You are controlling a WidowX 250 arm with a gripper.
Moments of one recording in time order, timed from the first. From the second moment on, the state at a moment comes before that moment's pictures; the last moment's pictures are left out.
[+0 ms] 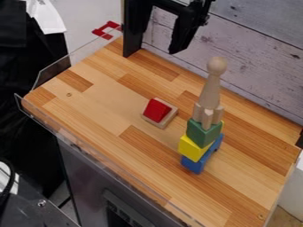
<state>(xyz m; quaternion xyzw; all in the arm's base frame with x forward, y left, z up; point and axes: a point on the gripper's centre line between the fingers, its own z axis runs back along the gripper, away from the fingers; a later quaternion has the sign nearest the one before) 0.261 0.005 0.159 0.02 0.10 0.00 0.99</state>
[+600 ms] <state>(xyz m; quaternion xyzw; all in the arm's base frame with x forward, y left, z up) 0.283 0.001 0.104 0.01 0.12 0.07 0.99</state>
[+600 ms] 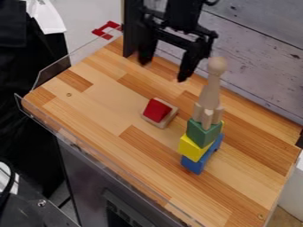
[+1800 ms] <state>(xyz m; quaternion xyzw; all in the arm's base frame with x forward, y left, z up) 0.289 0.028 0.028 0.01 0.18 0.11 0.98</state>
